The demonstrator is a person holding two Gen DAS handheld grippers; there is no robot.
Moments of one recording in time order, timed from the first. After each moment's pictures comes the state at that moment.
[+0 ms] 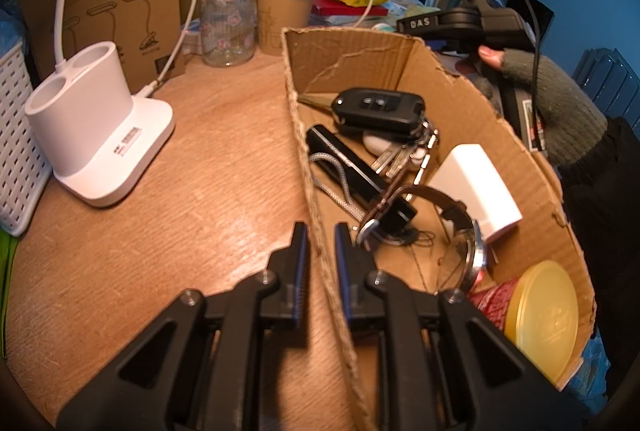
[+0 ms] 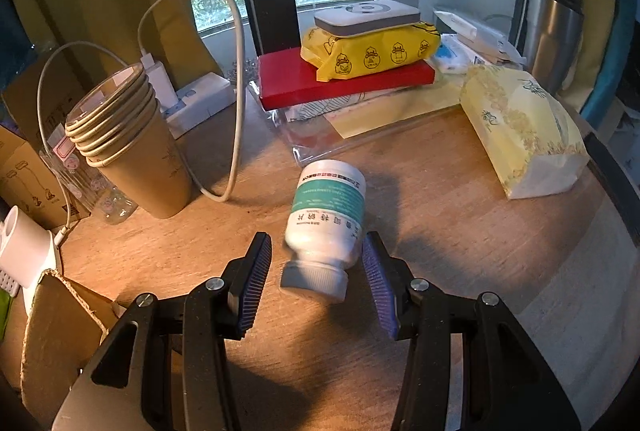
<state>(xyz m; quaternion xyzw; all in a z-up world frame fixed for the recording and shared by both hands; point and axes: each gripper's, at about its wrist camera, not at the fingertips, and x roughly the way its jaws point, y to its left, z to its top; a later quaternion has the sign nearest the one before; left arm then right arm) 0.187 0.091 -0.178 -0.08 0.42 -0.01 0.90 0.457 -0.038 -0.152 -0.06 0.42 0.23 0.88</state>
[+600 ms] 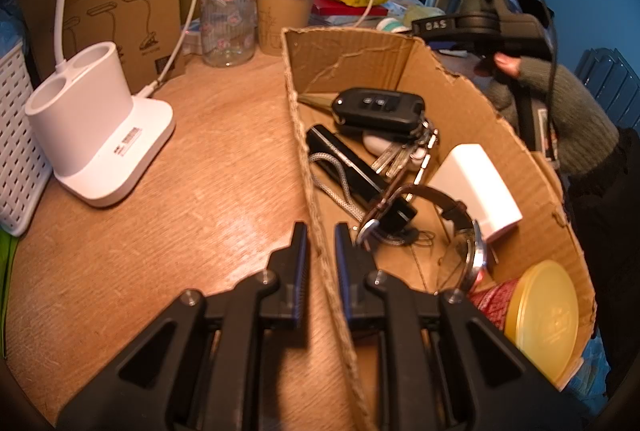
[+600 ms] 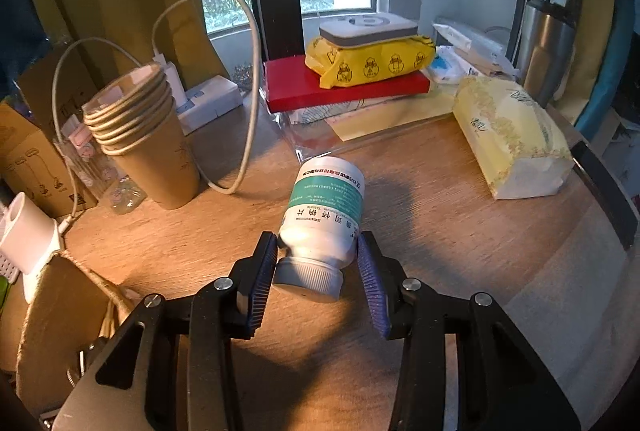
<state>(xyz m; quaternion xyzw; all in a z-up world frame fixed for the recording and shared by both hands) 0.188 0.092 -0.178 -0.08 0.42 -0.01 0.90 0.437 -0.045 -0.141 -0.07 0.40 0.23 0.88</state>
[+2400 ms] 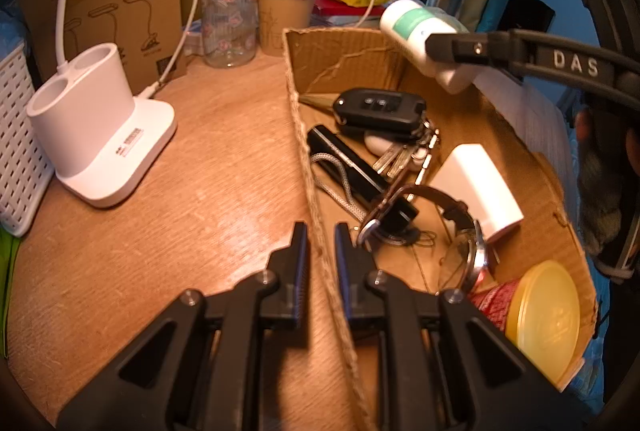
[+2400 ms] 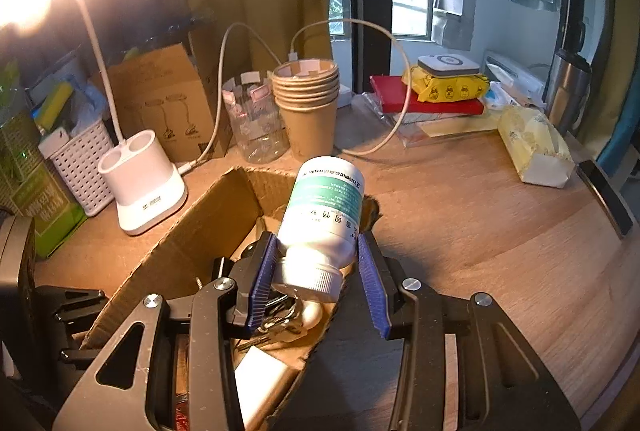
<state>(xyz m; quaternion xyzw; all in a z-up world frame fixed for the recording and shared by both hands) 0.188 0.091 -0.178 -0.08 0.42 -0.01 0.90 0.297 -0.026 -0.103 -0.10 0.36 0.32 0.87</state>
